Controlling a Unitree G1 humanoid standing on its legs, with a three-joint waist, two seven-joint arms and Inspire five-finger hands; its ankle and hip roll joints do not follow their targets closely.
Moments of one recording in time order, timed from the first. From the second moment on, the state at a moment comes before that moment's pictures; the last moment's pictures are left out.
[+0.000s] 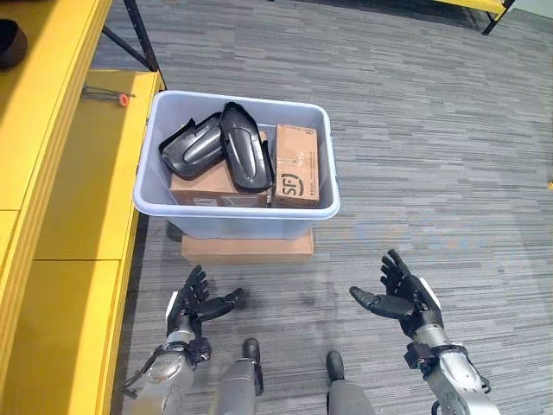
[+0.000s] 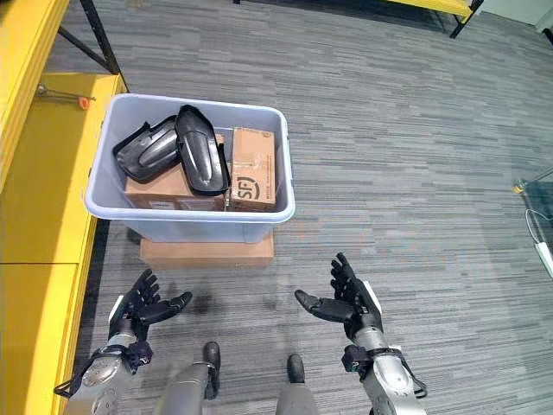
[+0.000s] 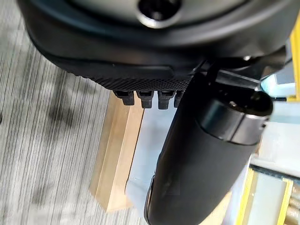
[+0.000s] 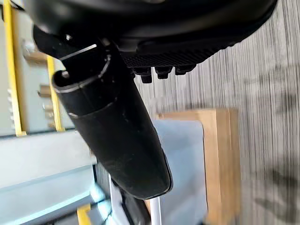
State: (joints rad) left arm 0.16 0.36 -0.03 0.21 -0.51 -0.02 0.15; right arm 0.23 -0.28 0.03 -0.04 0.44 0.01 0.07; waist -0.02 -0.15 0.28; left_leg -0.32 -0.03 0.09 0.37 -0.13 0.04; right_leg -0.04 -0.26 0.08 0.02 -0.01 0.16
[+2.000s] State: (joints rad) left arm 0.26 0.25 -0.05 0.23 -0.51 0.06 0.12; right arm 0.23 -0.29 0.03 0.26 0.45 0.12 0.04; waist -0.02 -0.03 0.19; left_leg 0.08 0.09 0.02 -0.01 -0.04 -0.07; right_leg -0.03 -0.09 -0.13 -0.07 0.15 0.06
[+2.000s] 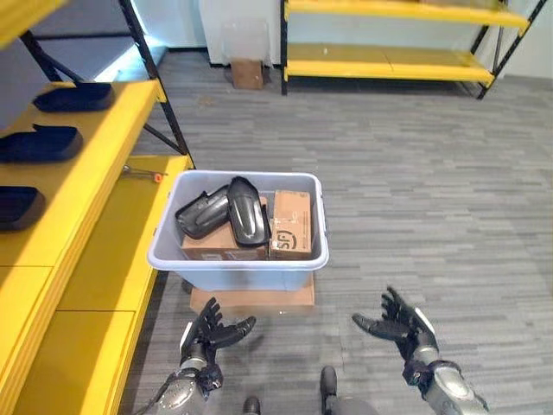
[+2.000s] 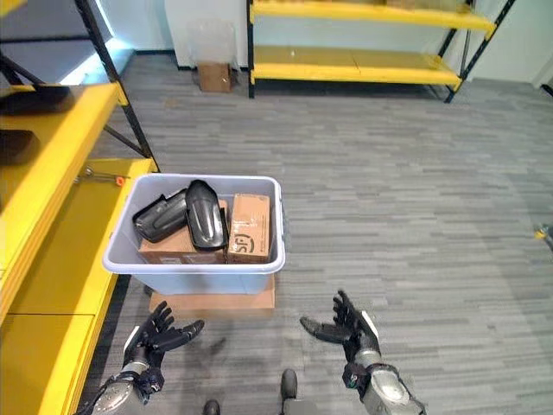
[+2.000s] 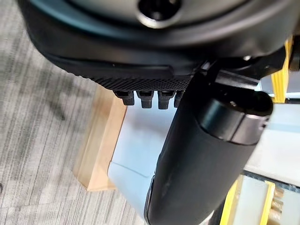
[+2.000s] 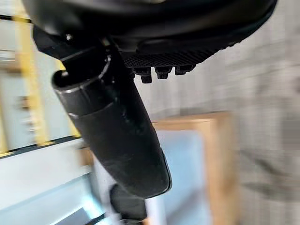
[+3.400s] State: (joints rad) left arm 0.25 0.26 -0.08 0.30 -0.50 0.07 0.12; right arm 0.20 -0.33 0.06 0.23 0.43 0.13 0.06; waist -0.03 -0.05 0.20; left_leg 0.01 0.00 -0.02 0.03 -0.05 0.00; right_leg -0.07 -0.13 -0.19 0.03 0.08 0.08
